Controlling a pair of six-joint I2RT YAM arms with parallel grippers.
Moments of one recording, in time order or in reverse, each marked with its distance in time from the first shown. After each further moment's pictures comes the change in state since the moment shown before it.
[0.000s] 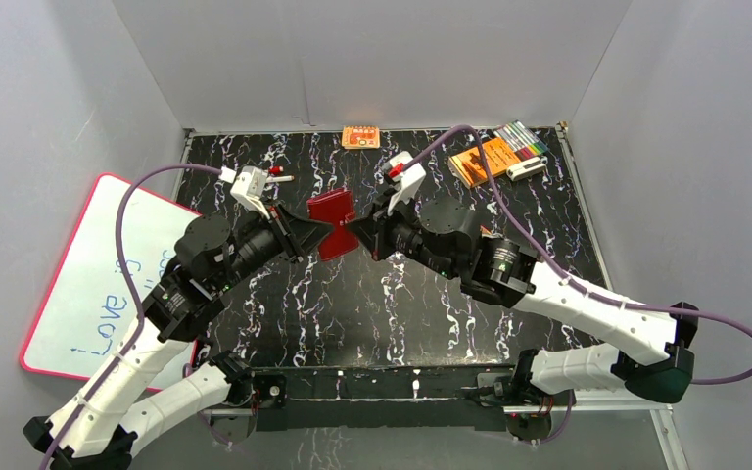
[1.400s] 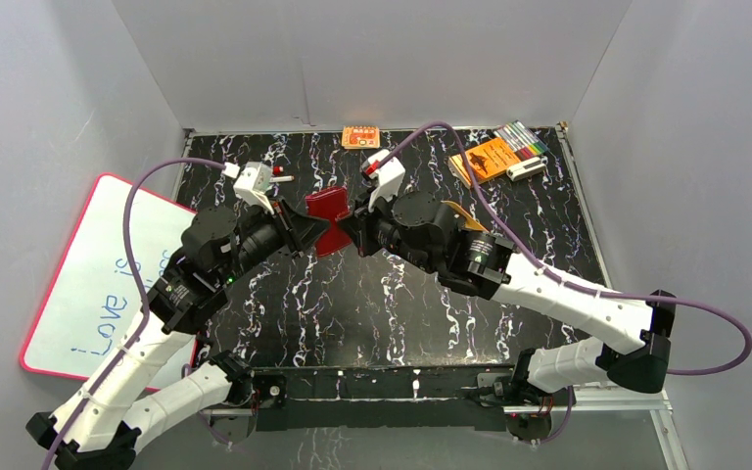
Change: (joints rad) left arm 0.023 0.041 0.025 -0.048 -0.022 0.062; right arm 0.000 0.114 0.061 -0.019 0.037 -0.006
